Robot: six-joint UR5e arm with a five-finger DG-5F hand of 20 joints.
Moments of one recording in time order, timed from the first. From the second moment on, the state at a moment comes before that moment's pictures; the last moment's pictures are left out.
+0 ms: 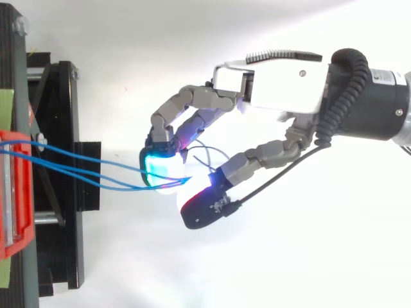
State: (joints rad) arm 0.09 -2.24 -1.28 -2.91 -1.36 -0.29
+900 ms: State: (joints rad) arm 0.10 -2.23 -1.28 -2.93 -1.36 -0.30
